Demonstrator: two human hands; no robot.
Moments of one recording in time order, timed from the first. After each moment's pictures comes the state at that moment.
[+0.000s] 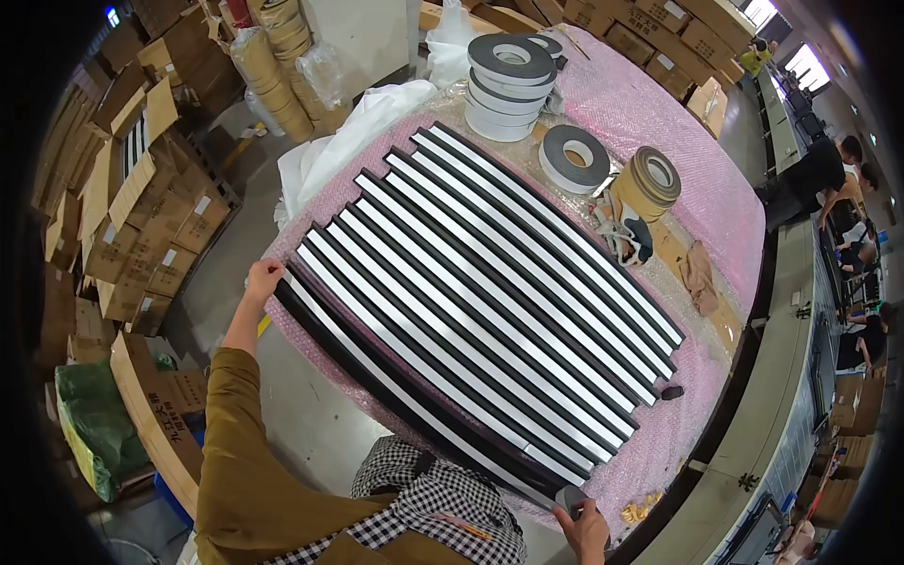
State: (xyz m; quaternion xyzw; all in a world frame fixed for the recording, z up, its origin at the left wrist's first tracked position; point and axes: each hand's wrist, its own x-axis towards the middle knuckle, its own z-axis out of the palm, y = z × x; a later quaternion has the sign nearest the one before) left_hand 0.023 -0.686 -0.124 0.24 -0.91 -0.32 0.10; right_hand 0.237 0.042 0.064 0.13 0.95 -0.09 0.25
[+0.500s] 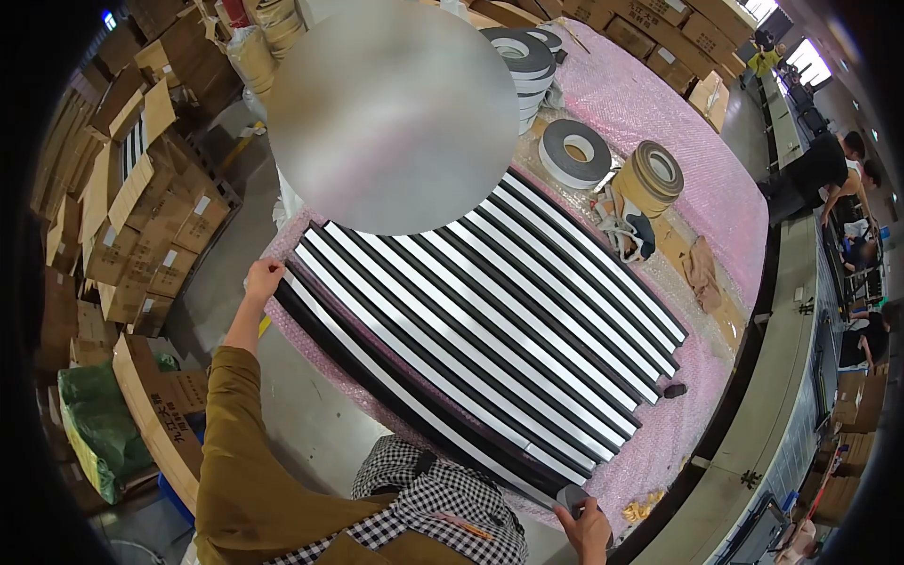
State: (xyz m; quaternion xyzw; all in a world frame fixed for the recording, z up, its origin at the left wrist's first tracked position) left_hand 0.018 -0.670 -0.107 0.26 -0.92 -0.28 0.07; right_hand 0.231 0.041 0.064 0.14 0.95 -0.07 0.28
